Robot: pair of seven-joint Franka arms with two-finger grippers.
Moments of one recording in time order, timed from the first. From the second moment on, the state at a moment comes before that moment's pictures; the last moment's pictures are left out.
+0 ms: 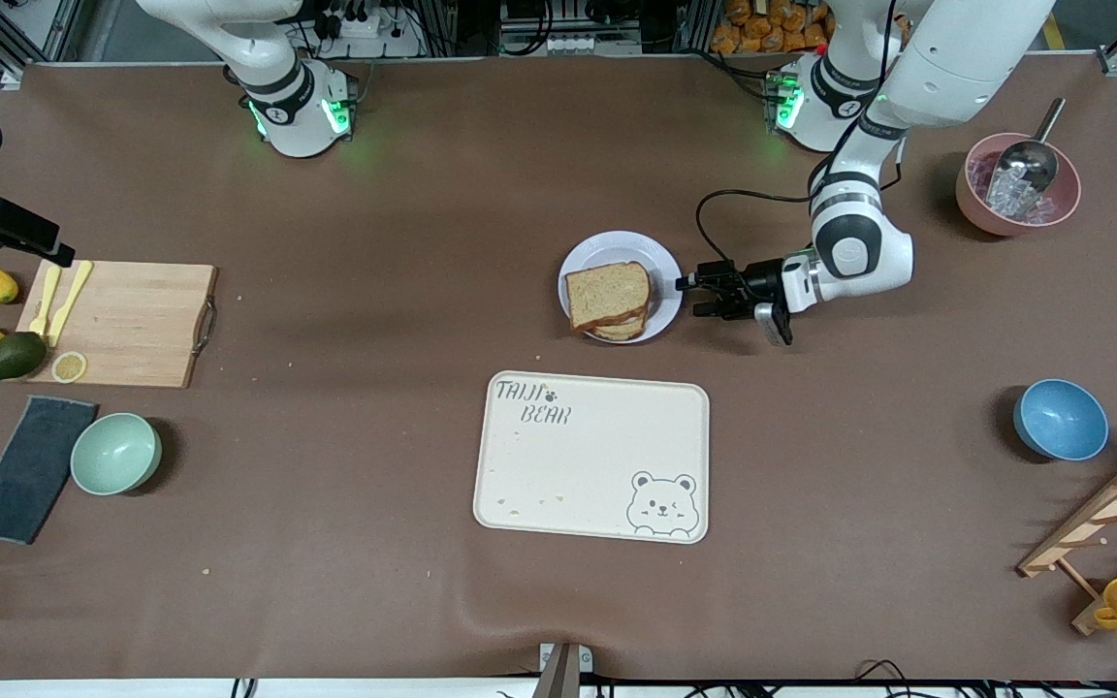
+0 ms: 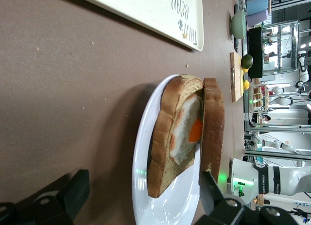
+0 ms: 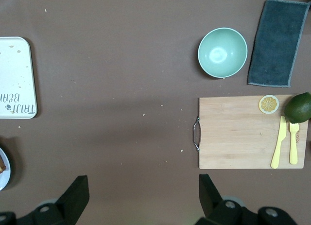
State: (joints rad) left arm -0.15 0.43 -0.15 -2.41 -1.61 2.17 1.32; right arm 0.00 0.03 -0.10 -1.50 0.07 1.47 -0.01
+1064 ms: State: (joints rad) left arm -0.16 0.46 -0.21 -2.42 -1.70 2.17 1.35; right arm 0.00 0.03 -0.10 -1.51 0.07 1.46 -0.01
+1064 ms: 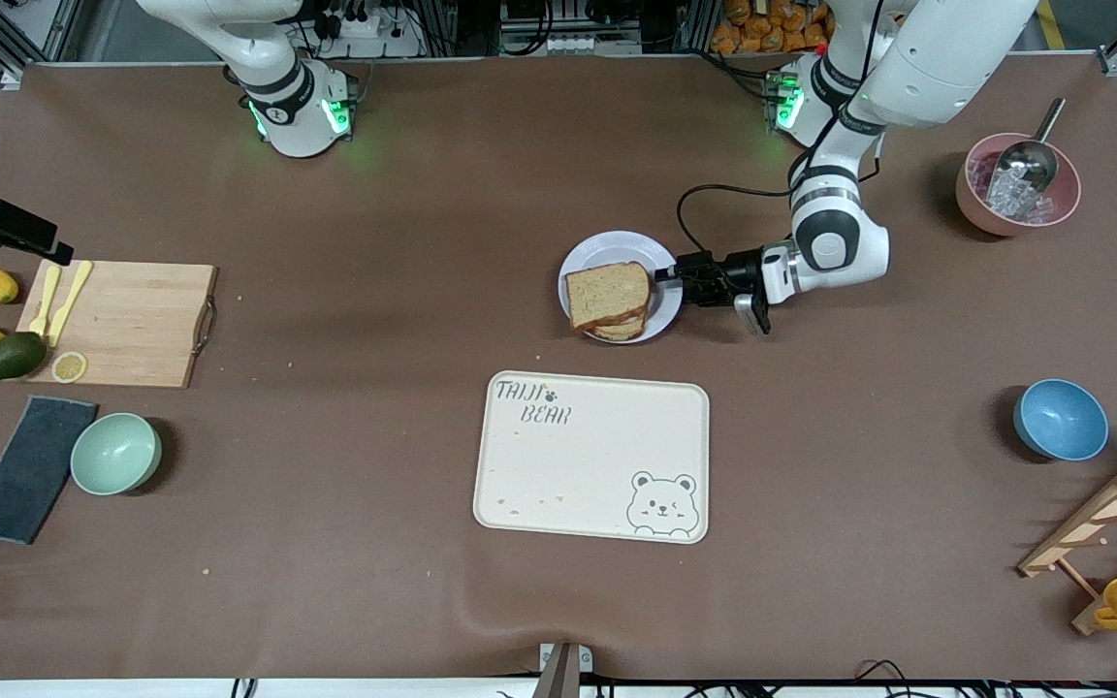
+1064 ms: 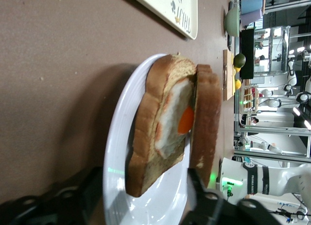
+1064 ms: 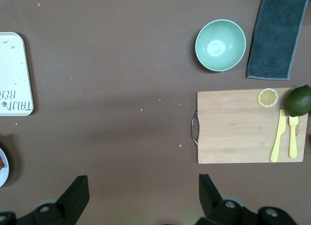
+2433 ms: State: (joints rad) left arm -0.15 0.50 -0.21 -2.42 -1.78 2.17 1.41; right arm 0.00 0.03 -0.10 -1.51 0.07 1.45 -0.01
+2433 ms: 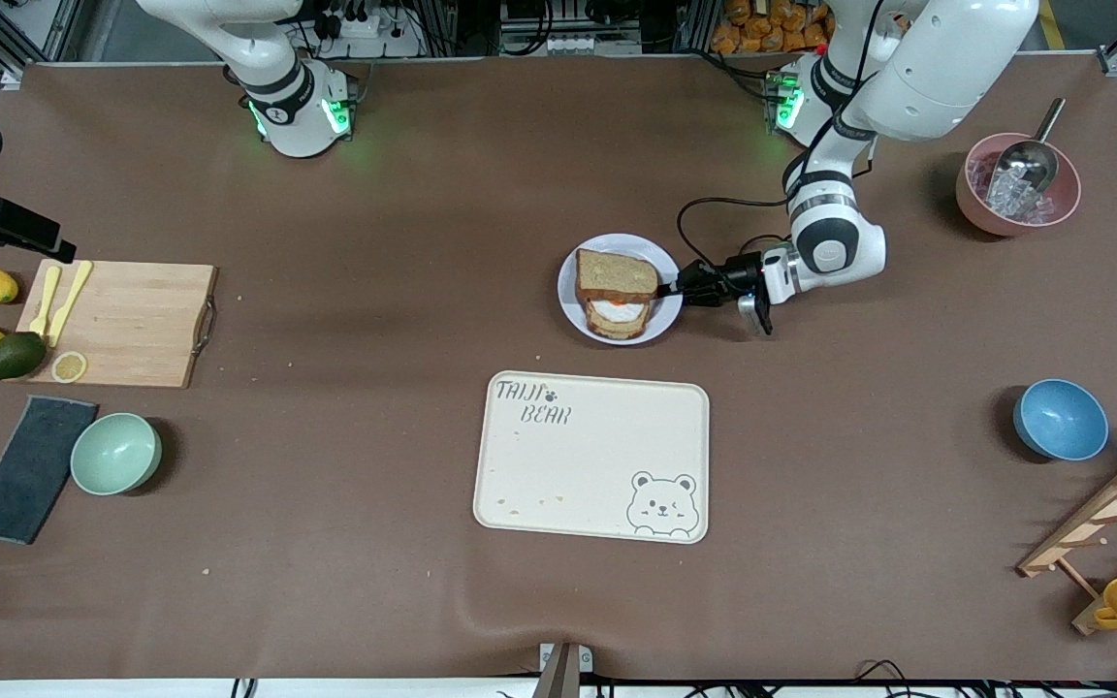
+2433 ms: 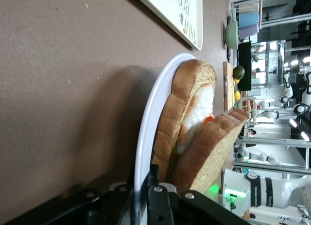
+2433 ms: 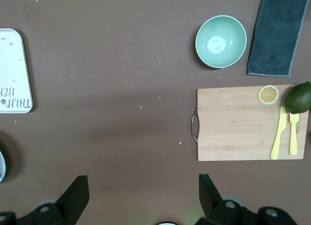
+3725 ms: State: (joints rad) left arm -0.17 0.45 -0.21 -2.20 -2.06 2.37 1.16; right arm 0.00 0.03 -0.10 -1.51 0.07 1.45 -0.01
